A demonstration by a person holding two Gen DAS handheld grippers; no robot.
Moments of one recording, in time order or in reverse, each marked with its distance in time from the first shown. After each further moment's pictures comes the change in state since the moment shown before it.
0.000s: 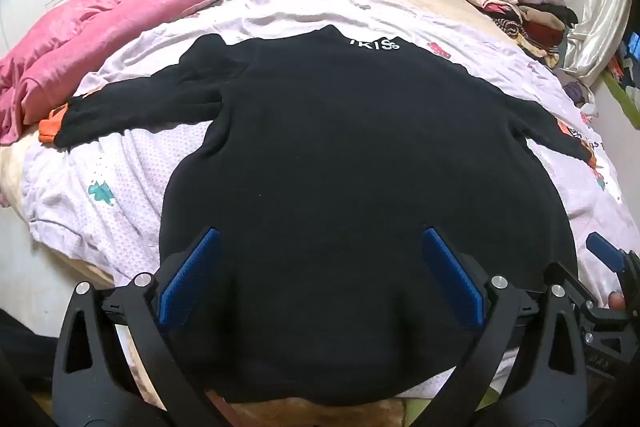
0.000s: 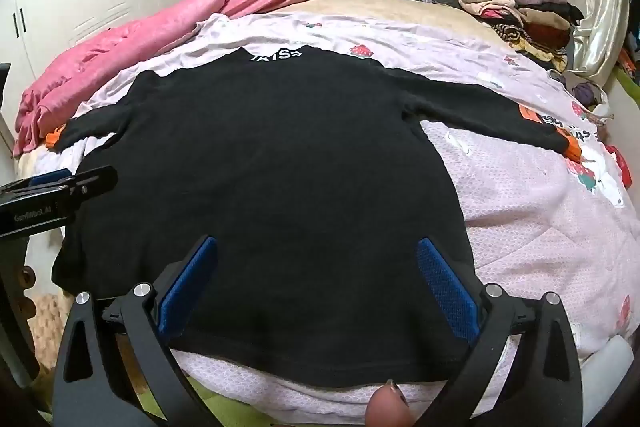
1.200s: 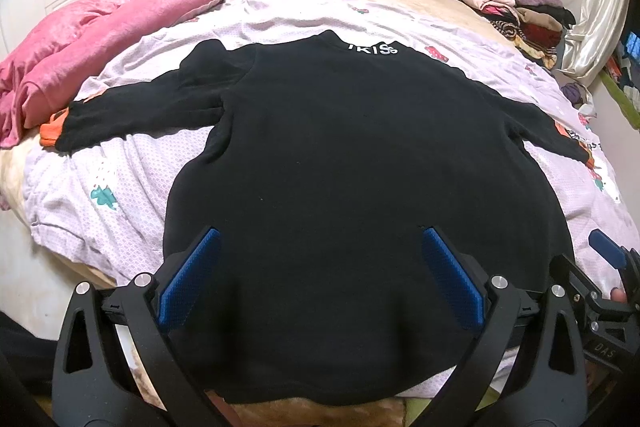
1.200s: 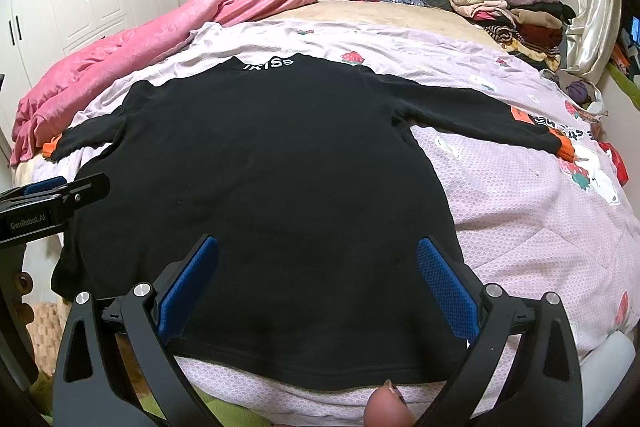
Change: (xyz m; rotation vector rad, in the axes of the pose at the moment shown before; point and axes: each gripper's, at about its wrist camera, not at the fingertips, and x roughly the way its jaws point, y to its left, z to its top) left arm -0.005 -0.001 0.000 0.000 -0.013 -0.008; right arm -0.004 -0.005 0.000 0.024 -0.034 -0.014
